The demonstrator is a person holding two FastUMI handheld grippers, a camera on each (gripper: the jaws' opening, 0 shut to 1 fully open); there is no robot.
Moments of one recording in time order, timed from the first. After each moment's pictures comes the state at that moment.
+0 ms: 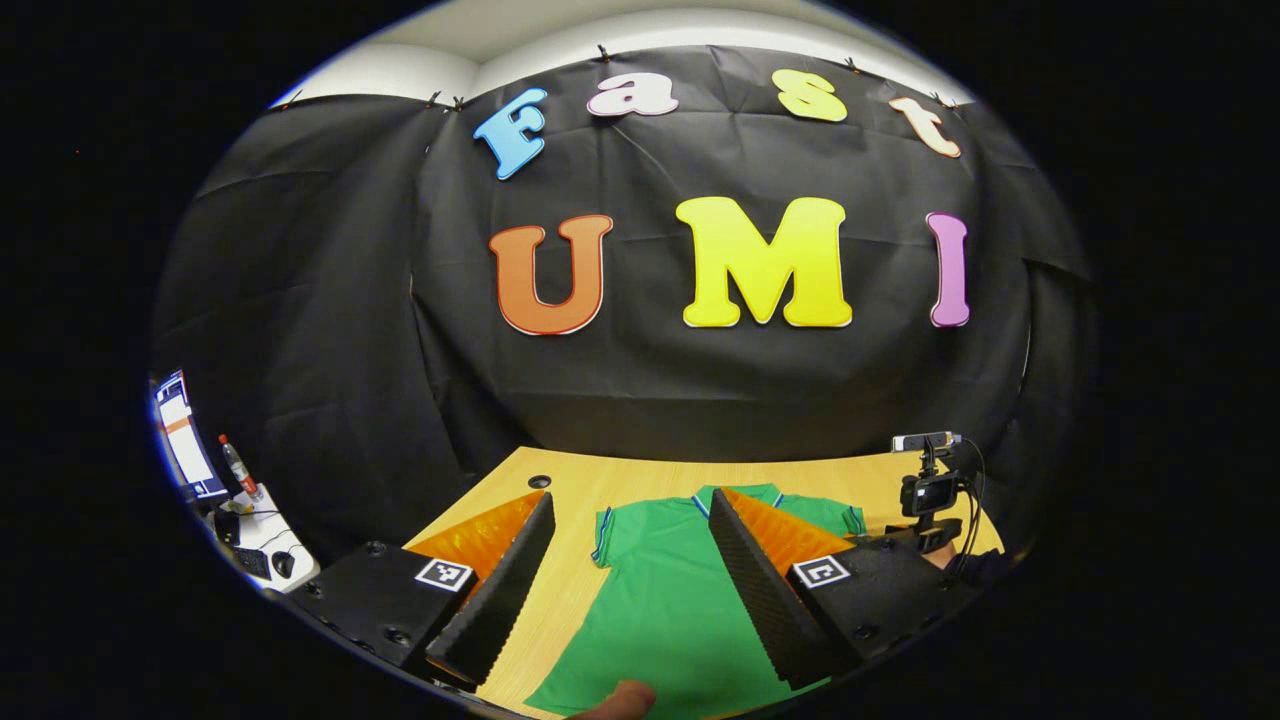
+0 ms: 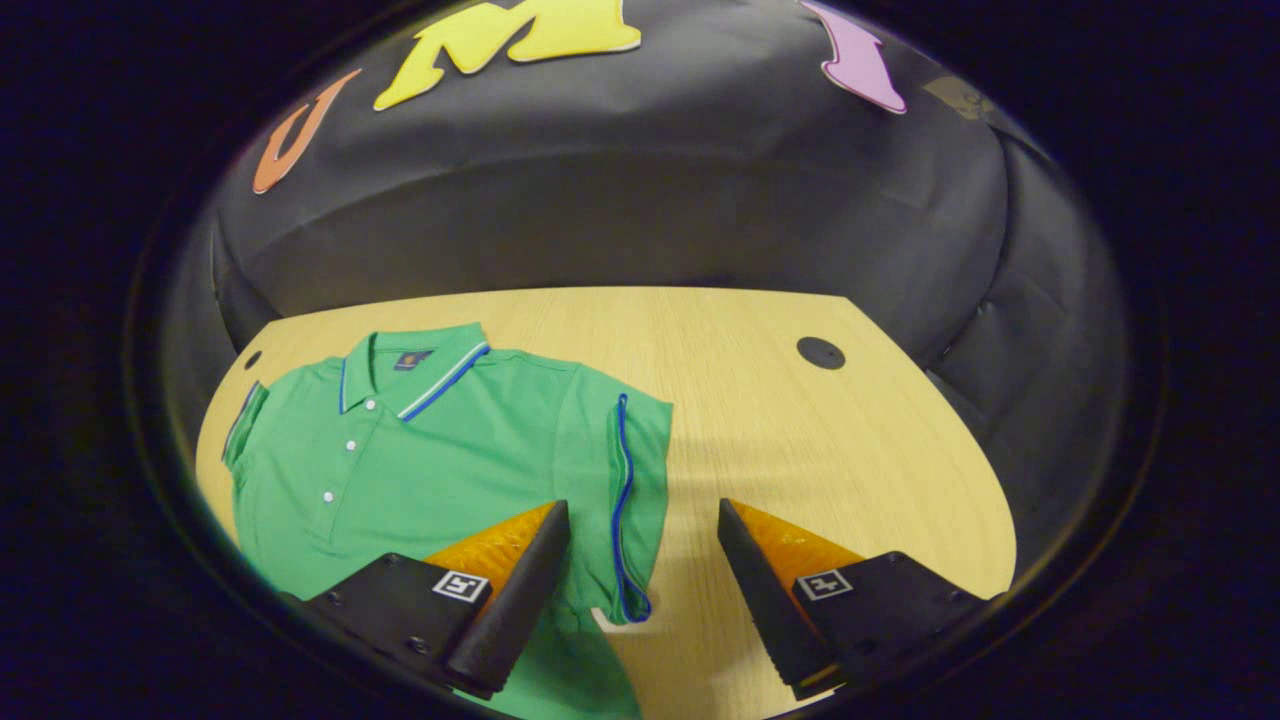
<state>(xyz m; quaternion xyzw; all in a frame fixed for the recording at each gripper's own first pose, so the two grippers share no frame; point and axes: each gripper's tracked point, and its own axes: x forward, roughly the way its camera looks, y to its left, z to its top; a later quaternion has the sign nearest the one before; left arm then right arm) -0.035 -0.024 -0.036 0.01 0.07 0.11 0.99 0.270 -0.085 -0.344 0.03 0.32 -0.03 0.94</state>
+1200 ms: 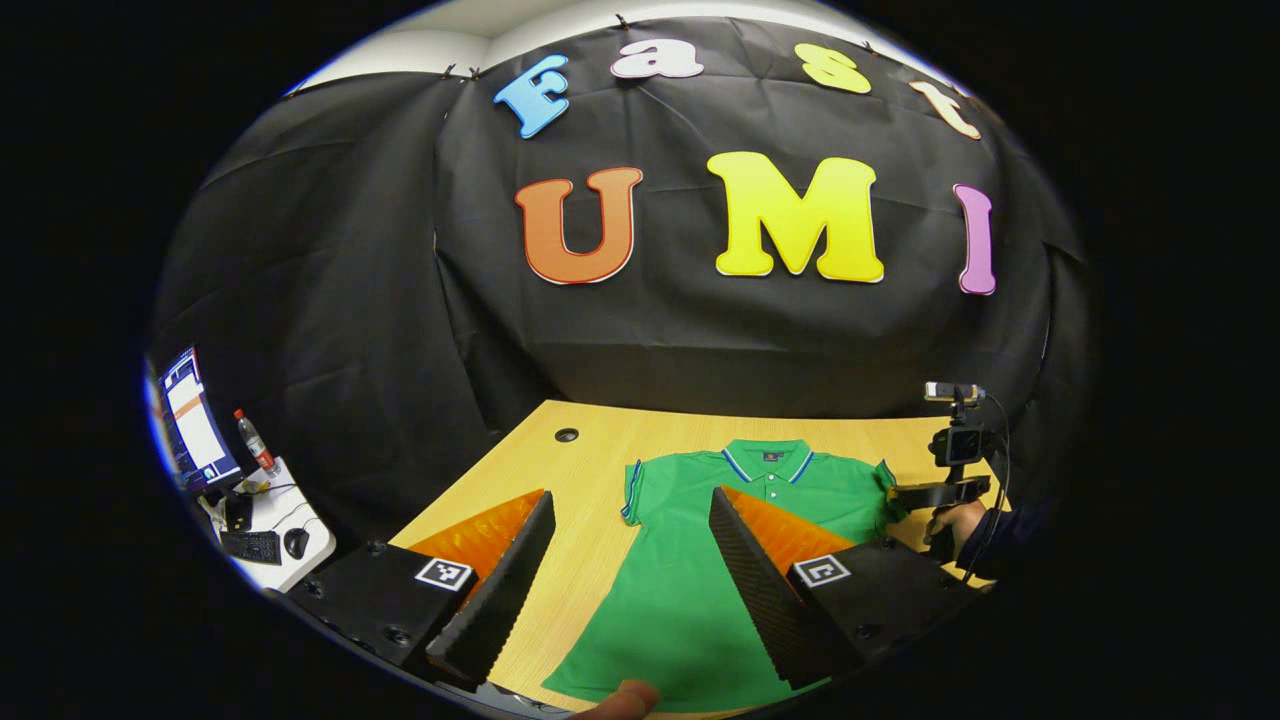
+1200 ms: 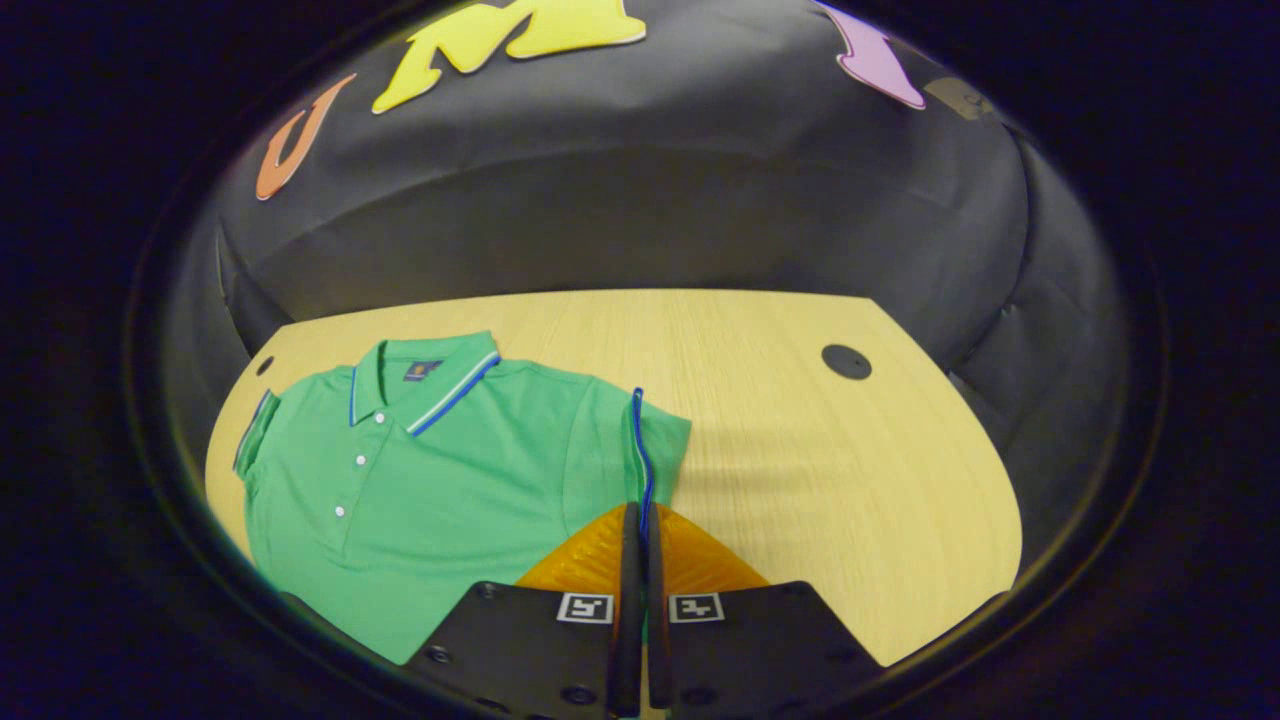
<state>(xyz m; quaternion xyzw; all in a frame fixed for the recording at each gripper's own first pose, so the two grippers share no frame) -0.048 0.005 -0.074 -0.02 0.12 0.14 0.98 0.279 -0.075 -0.315 0.02 0.31 0.02 0.95</state>
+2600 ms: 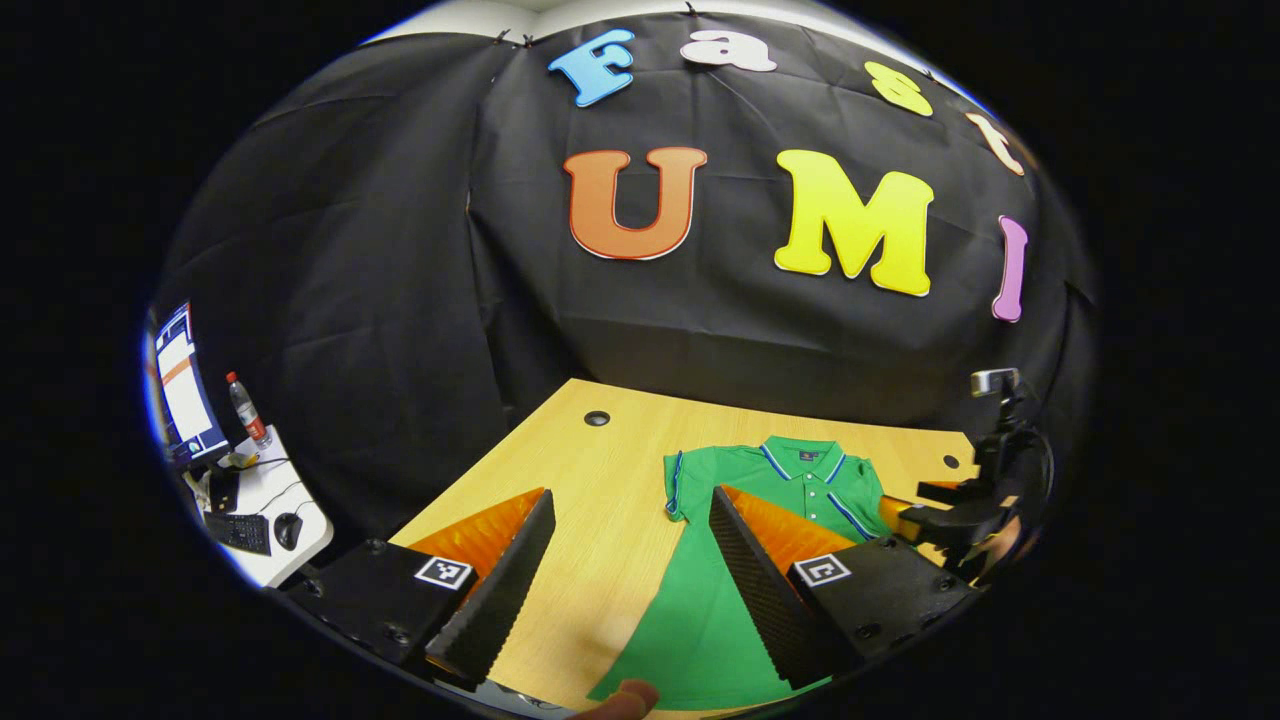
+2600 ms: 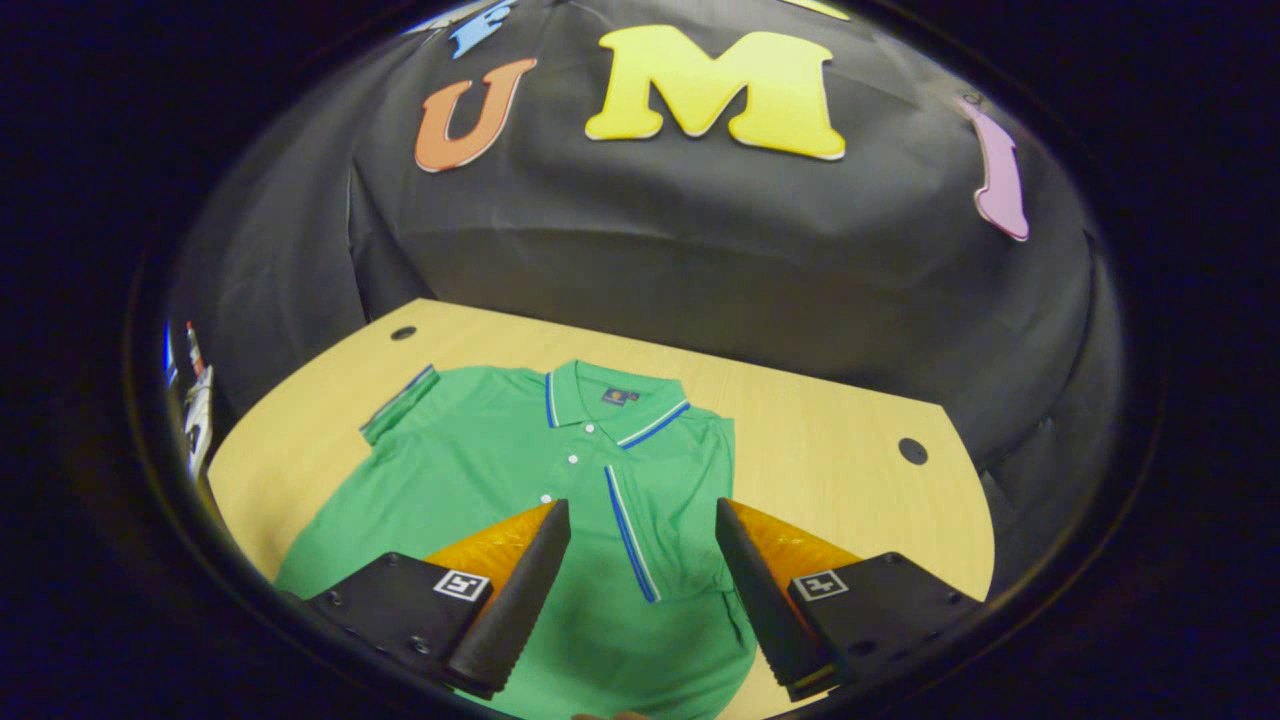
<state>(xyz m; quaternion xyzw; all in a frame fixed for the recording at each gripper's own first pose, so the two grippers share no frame) -0.028 0.090 -0.103 -0.06 0.15 0.12 0.98 0.167 0.039 -0.220 -0.04 0.24 0.14 0.96</state>
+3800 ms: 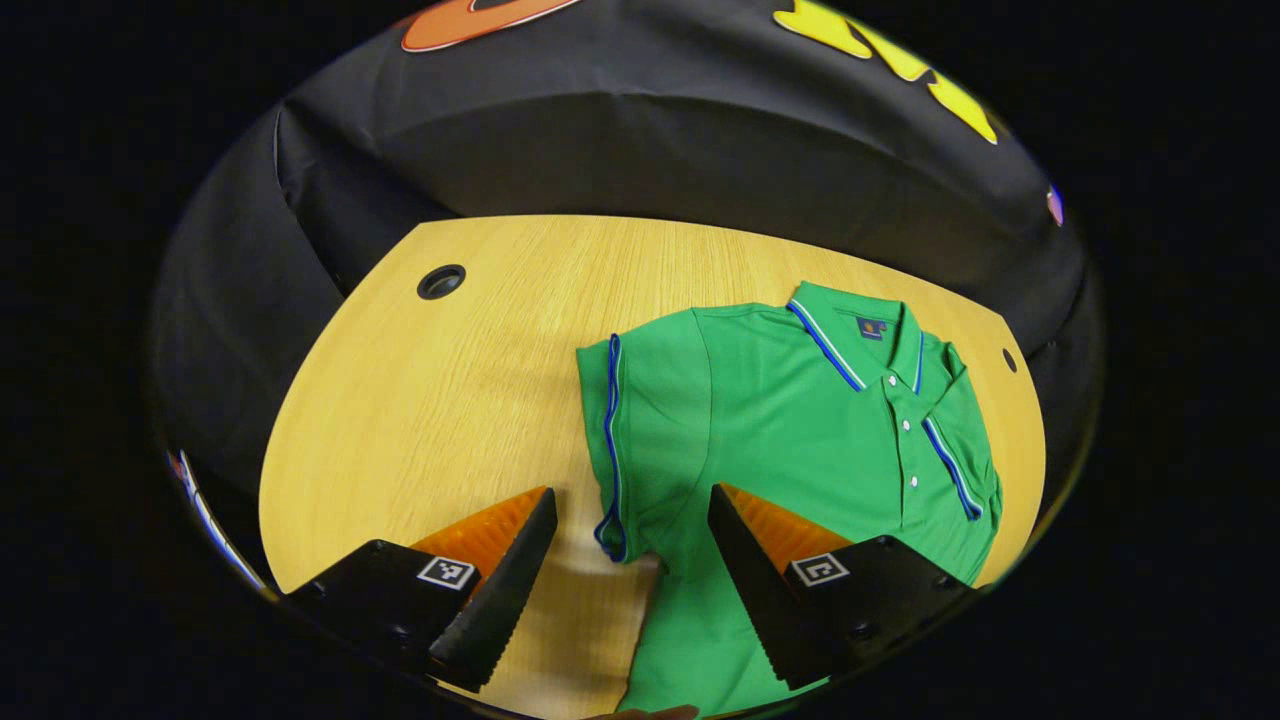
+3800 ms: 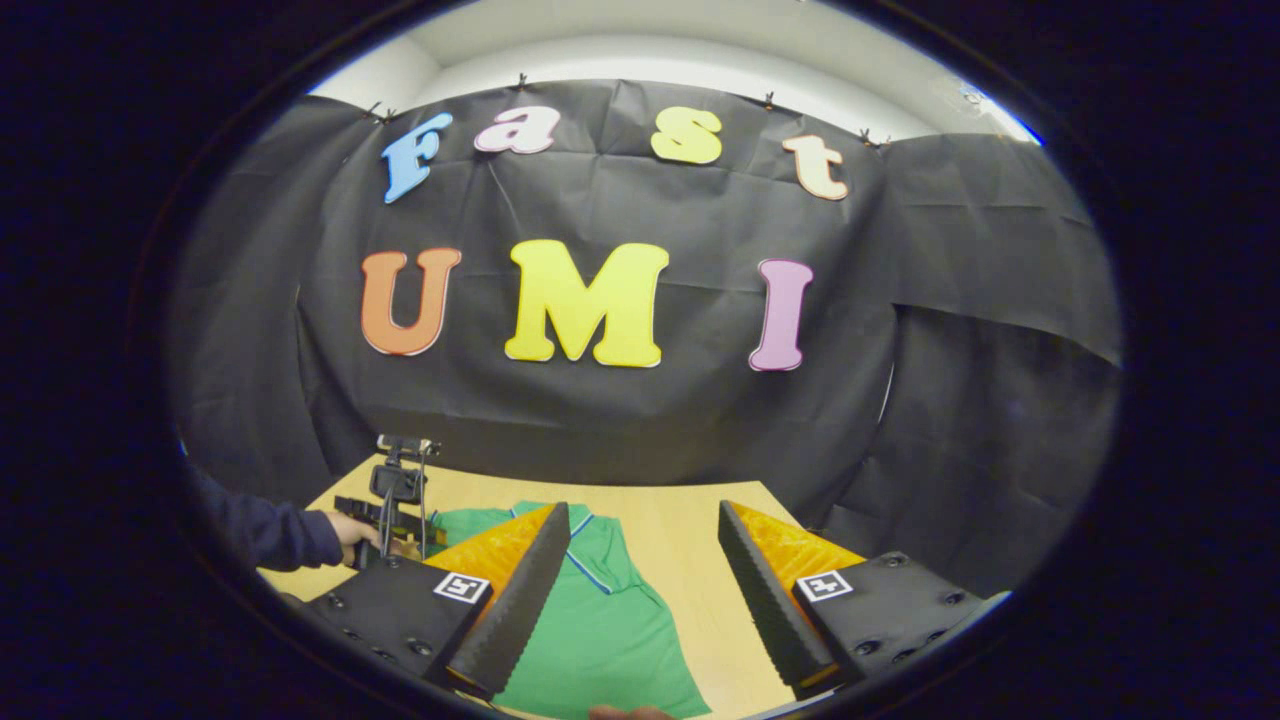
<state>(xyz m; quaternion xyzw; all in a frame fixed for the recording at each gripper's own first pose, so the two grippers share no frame) 0.202 0.075 -0.299 -0.07 0.40 0.03 0.91 -0.065 -0.006 -0.010 0.00 0.07 -0.05 1.00</state>
